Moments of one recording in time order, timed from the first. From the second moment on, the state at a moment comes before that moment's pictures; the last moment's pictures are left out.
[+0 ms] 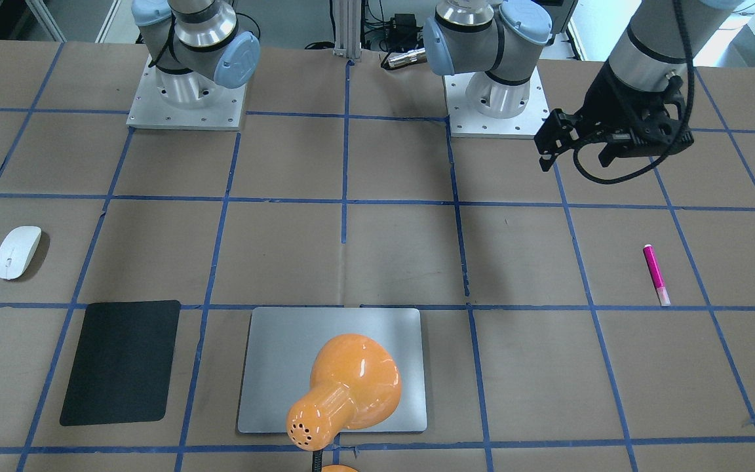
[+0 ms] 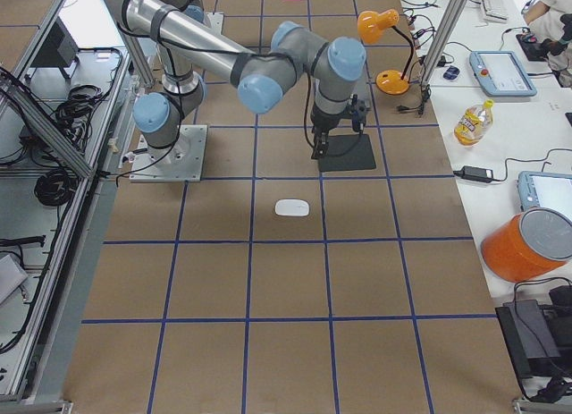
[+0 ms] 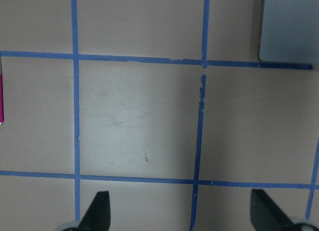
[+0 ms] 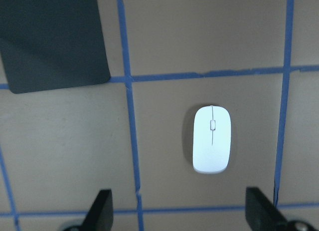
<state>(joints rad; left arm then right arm) -1.32 -1.46 -1.76 -1.54 1.57 0.09 0.98 -1.38 1.64 -1.72 -1.61 -0.53</state>
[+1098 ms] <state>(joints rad) -0.91 -1.67 -1.95 -1.10 1.58 0.57 0.83 -1.23 2.05 -2.32 -1.61 -0.65</state>
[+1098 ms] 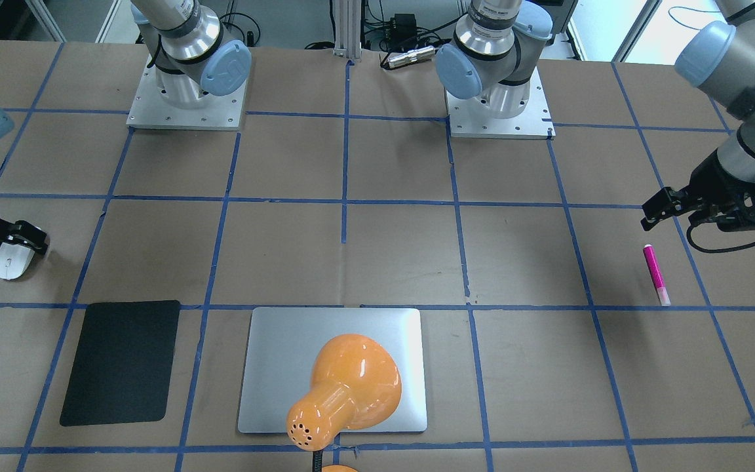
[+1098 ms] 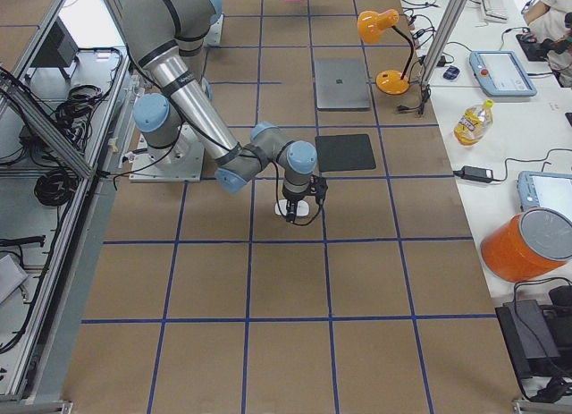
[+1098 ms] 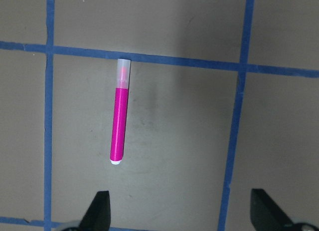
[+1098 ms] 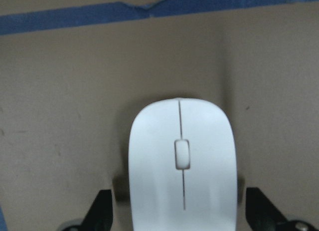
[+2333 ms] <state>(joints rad) -0.88 -1.97 -1.94 -0.80 1.58 0.67 1.09 -1.27 1.78 -2.09 -1.64 -0.53</state>
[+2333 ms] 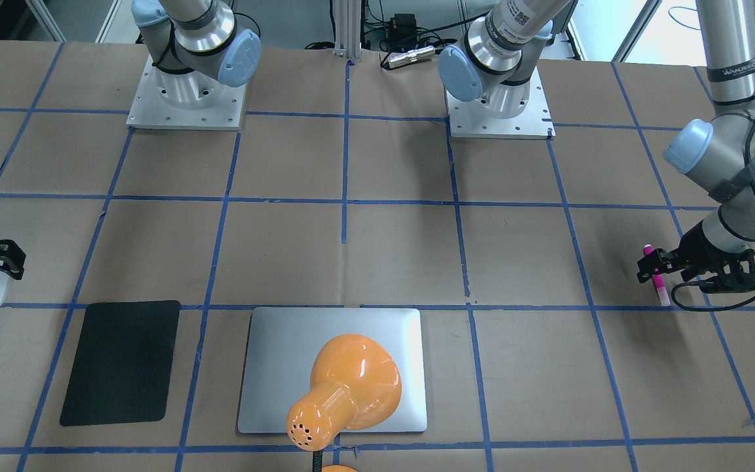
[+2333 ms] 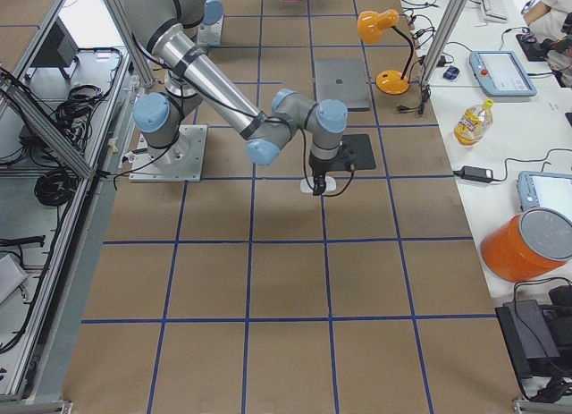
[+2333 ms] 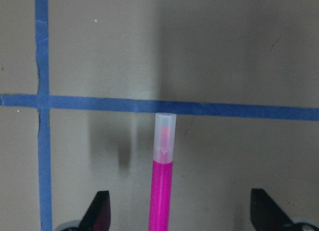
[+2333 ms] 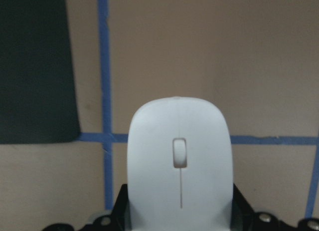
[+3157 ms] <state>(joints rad) -0.87 -1.99 -1.94 -0.79 1.58 0.67 1.37 -1.04 1.62 -2.18 -1.59 -0.25</state>
